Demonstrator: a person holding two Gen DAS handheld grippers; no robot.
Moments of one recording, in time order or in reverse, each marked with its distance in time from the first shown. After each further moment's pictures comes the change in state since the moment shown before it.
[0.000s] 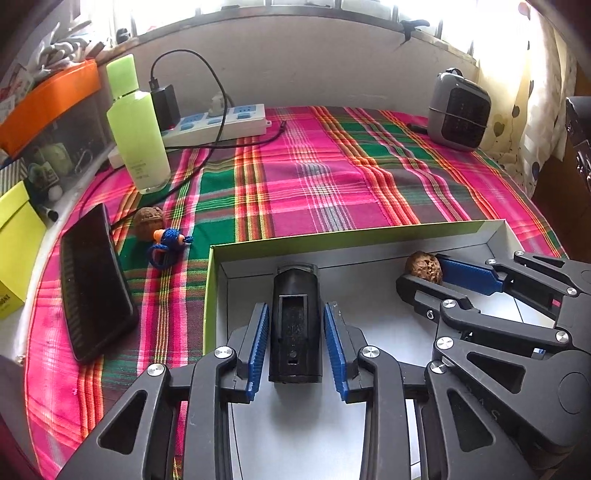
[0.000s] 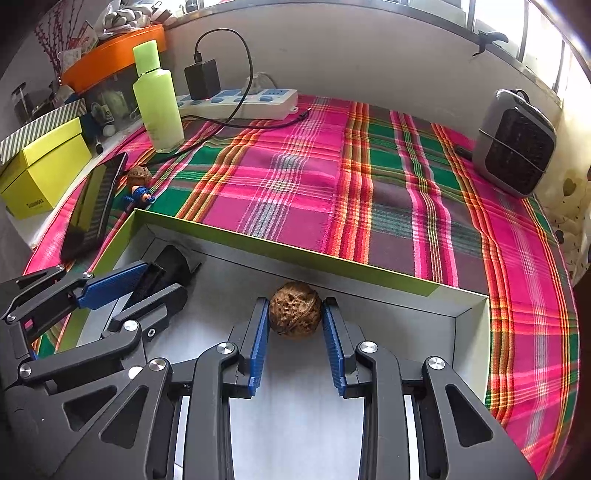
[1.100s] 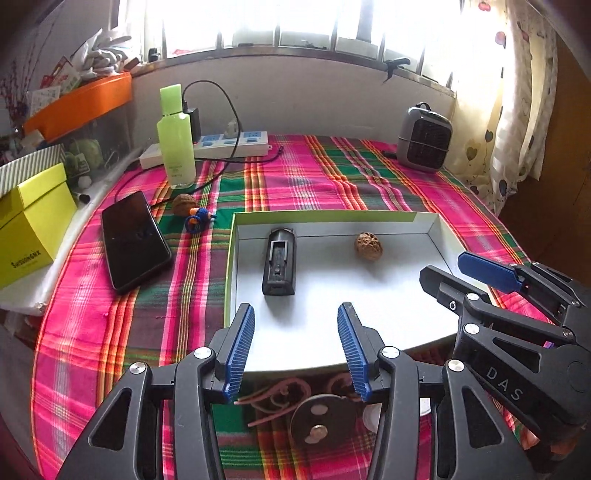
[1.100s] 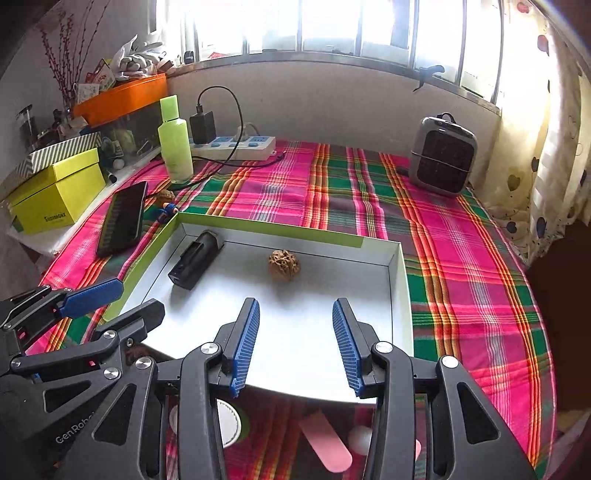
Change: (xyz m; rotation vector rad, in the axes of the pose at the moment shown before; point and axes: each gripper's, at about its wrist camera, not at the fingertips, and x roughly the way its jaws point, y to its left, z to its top) left arm -0.087 -0.004 -0.058 -0.048 -0.115 -0.043; right arm -0.091 0.015 -0.060 0.059 -0.184 -0.097
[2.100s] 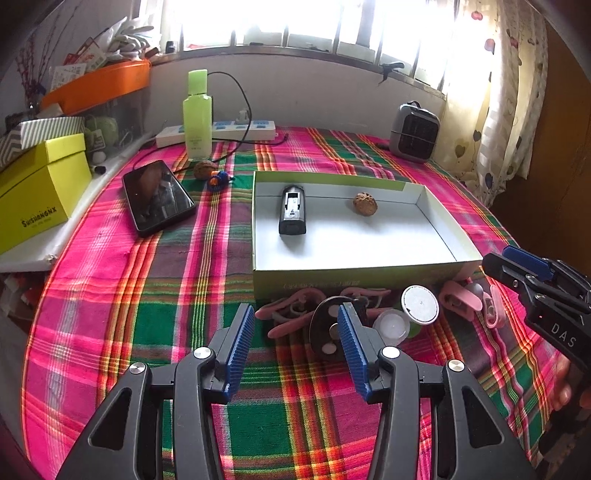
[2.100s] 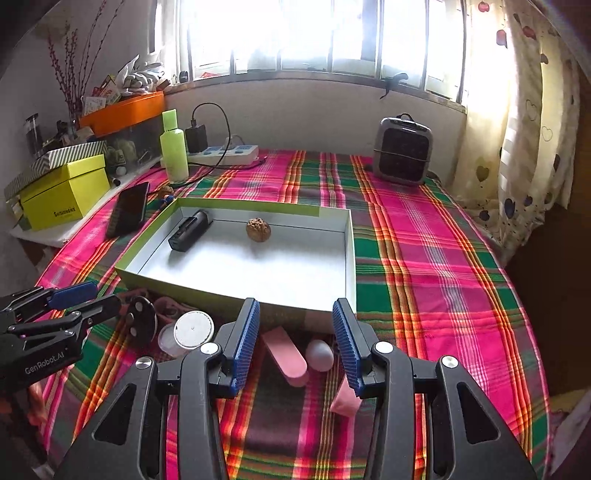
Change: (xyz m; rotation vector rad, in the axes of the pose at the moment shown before) left arm -0.033 0.020 -0.057 -0.022 -0.015 -0.032; right arm -0.054 -0.026 -0.058 0.036 -0.073 -0.028
